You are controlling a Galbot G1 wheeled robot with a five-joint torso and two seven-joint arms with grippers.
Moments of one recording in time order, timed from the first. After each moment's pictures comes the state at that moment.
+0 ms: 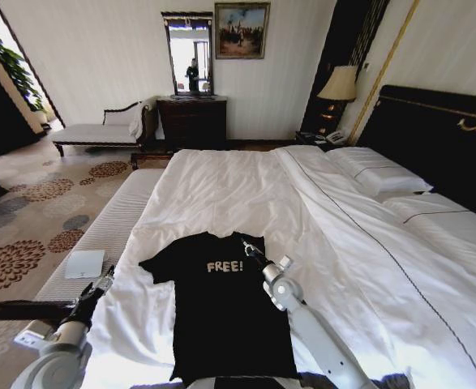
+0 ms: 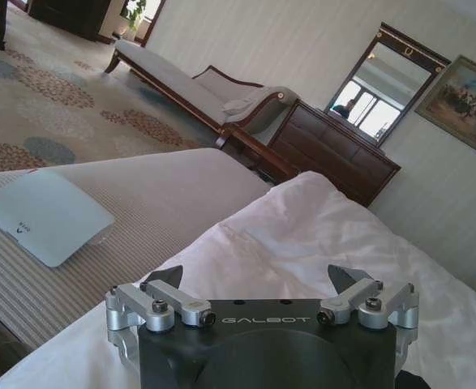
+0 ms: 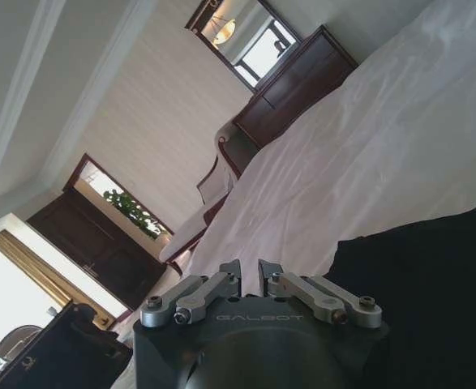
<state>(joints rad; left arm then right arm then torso) 1.76 -1.30 -0.96 -2.15 -1.07 0.20 -0.16 -1.03 1.24 0.13 1.56 1.09 -0.06 -0.12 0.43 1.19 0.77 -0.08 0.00</state>
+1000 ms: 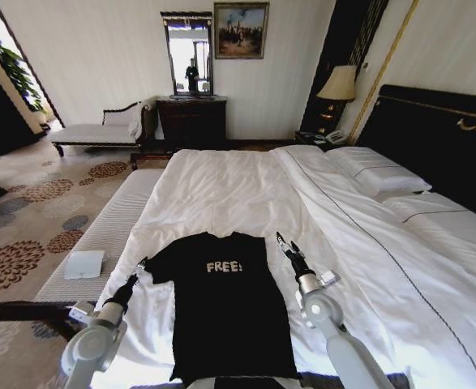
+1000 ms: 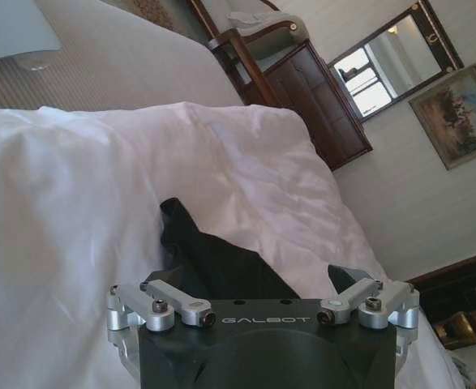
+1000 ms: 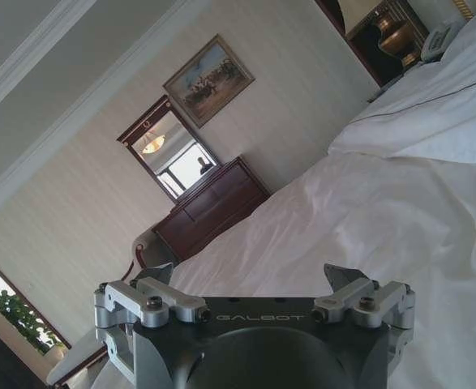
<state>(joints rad) 1.56 -1.37 -0.80 -1.99 -1.33 0.30 -0.18 -1.31 1.19 0.43 1.87 1.03 0.05 0.06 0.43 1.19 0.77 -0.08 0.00</state>
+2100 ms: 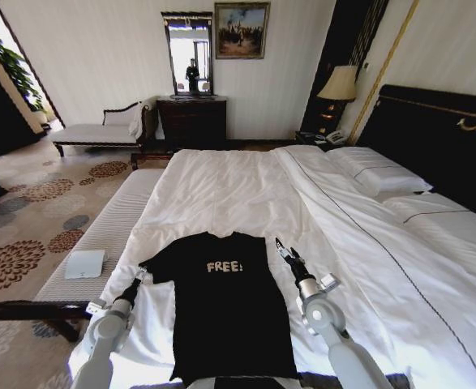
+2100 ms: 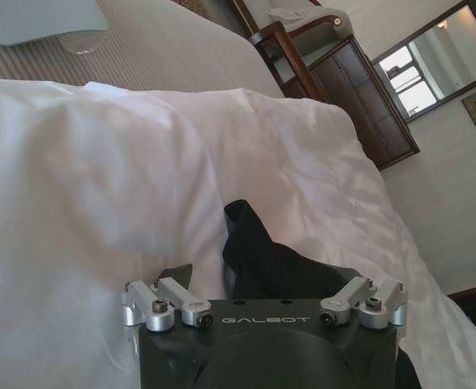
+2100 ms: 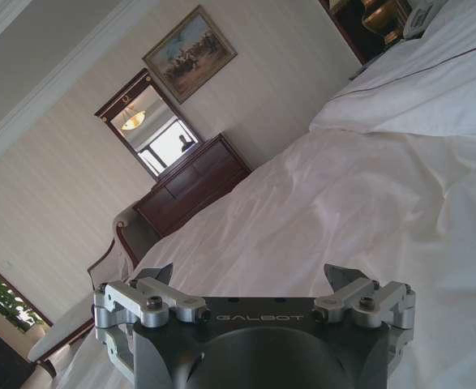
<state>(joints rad) 1.37 -1.36 -0.77 -1.72 -1.27 0.28 -0.18 -1.34 1.20 0.42 1.86 1.01 0.01 0.10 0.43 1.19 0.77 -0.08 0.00</state>
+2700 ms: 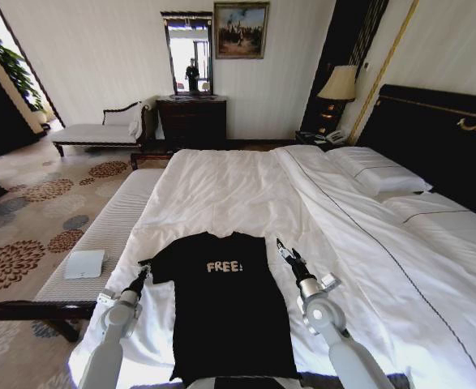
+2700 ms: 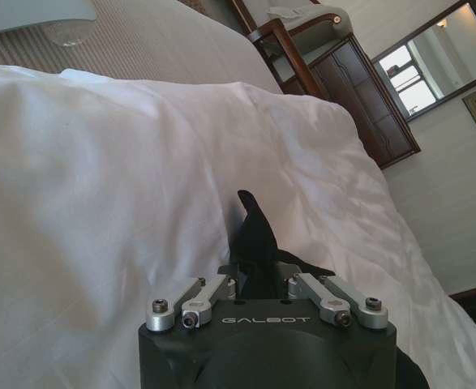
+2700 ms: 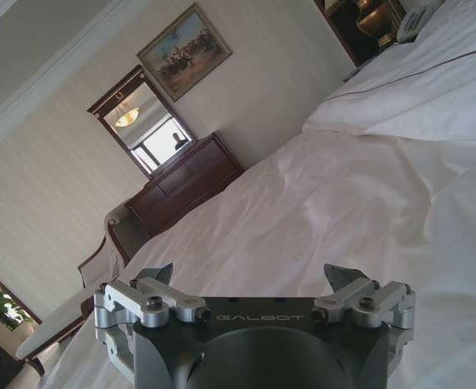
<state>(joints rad) 1.29 -1.36 -0.74 -1.62 -1.25 0.27 -0.17 -1.33 1.18 0.43 1.86 1.01 0.01 0.11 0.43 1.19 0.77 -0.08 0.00</state>
